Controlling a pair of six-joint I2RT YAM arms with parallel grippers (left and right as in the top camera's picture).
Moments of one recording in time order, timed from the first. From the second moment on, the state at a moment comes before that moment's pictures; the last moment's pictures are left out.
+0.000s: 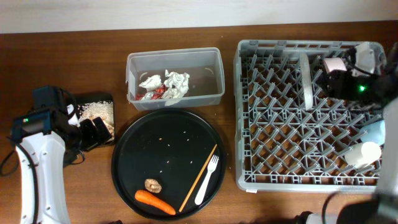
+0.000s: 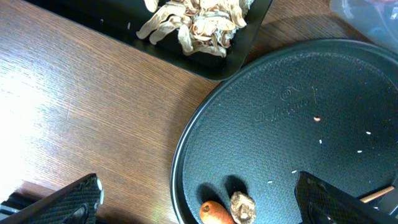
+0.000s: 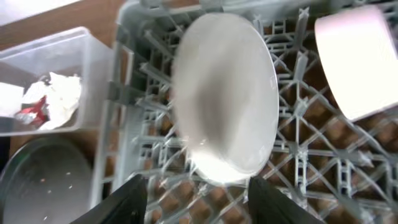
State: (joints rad) left arm 0.30 1.39 1.24 -1.26 0.06 -0.25; right arm -0.42 1.52 1.52 -1.05 -0.53 -0.20
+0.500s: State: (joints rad) left arm 0.30 1.39 1.24 -1.27 0.06 -0.25; right arm 0.63 1.39 1.25 -1.22 -0.28 0.40
